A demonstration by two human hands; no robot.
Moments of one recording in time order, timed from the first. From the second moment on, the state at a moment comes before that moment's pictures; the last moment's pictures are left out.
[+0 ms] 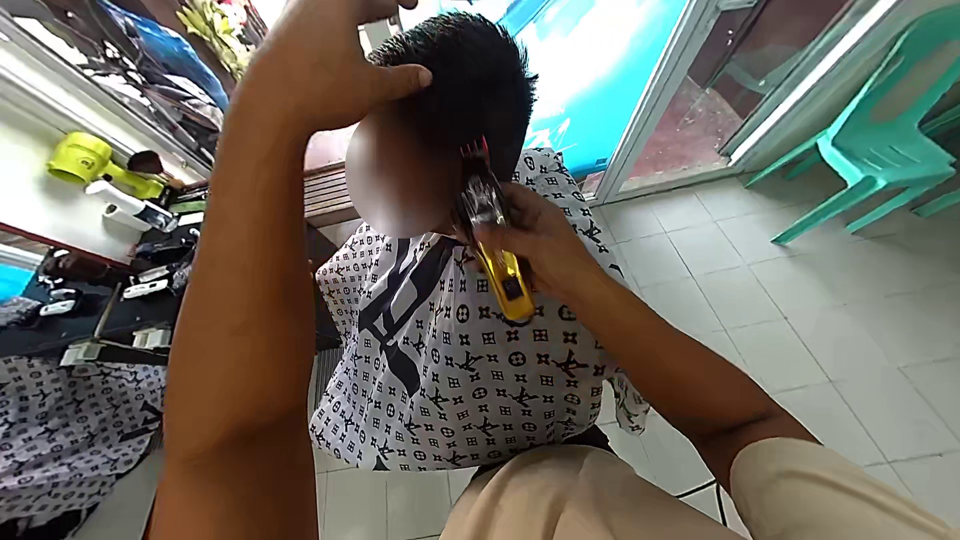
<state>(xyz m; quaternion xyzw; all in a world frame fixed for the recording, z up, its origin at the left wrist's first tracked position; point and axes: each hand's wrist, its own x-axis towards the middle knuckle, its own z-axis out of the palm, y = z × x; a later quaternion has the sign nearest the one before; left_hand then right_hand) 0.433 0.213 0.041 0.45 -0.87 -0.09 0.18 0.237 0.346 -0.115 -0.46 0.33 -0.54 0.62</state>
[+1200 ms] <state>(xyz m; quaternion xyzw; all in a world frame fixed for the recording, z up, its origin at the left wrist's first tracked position) 0.366 0.222 0.033 0.54 -0.84 -0.03 0.07 0.216 0.329 -0.123 -0.34 0.28 -0.48 0.76</state>
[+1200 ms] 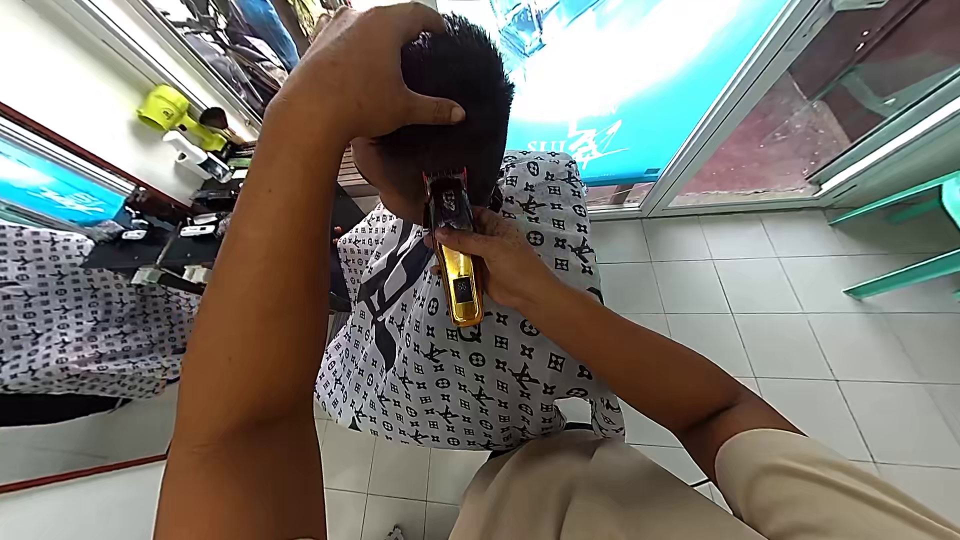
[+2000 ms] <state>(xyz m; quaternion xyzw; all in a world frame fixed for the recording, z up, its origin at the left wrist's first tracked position) 0.318 0.224 0.037 0.63 -0.77 -0.02 0.07 0.127 0.274 -0.163 -0.43 0.23 -0.34 0.80</state>
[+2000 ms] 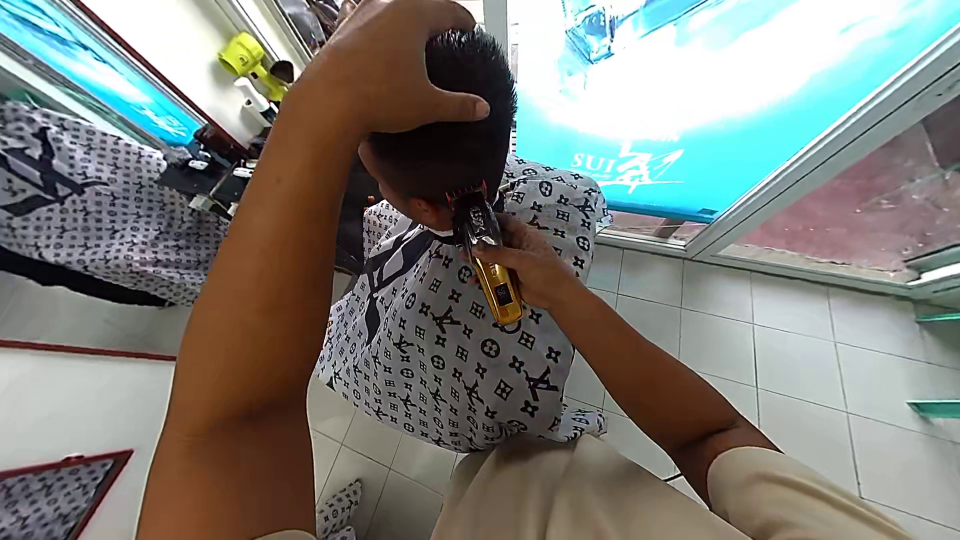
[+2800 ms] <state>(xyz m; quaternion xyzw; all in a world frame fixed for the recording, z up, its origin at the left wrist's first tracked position) 0.316 0.224 0.026 0.66 -0.75 0.03 0.08 0.116 0.264 -0.162 -0.39 0.15 -0.33 0.85</state>
